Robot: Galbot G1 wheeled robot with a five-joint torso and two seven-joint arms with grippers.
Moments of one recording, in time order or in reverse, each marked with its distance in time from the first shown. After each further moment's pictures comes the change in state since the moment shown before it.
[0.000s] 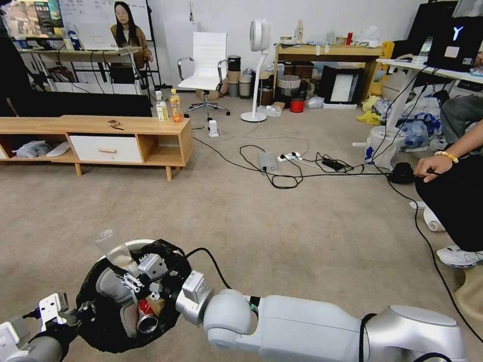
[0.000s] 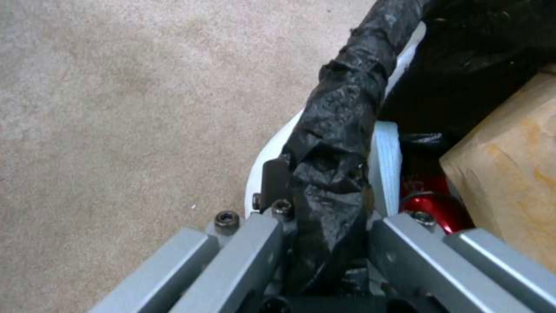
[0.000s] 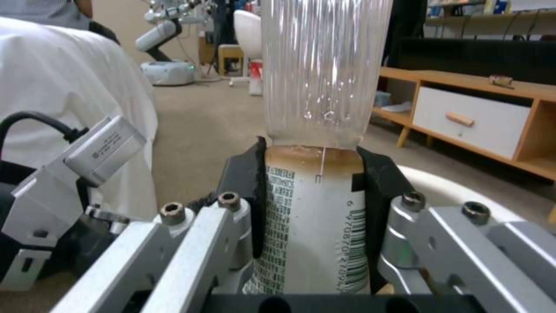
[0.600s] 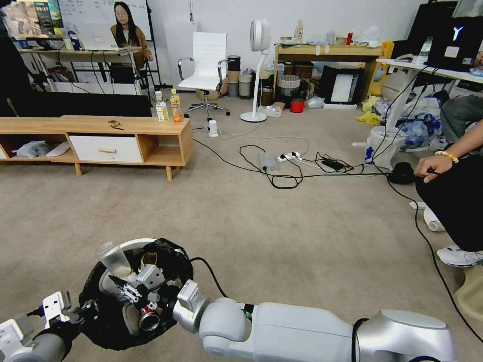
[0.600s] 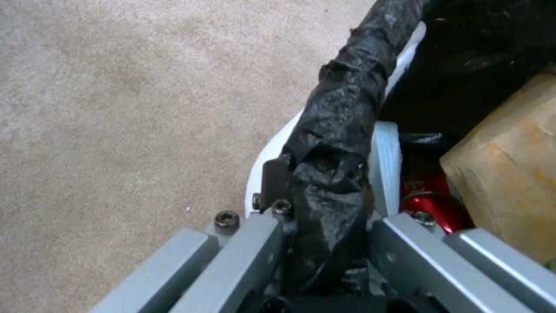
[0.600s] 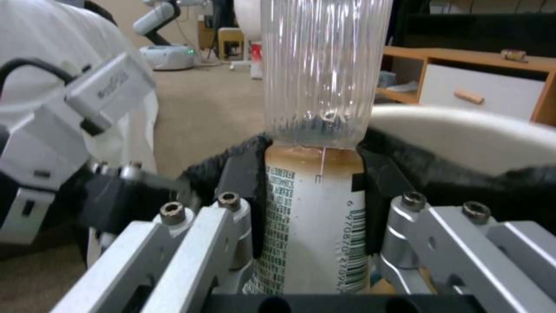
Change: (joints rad) left arm -0.023 0.003 0.010 0.021 -0.005 0.000 0.001; right arm -0.025 0.036 -0.040 -0.068 -0.005 0.009 0.005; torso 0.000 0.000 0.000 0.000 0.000
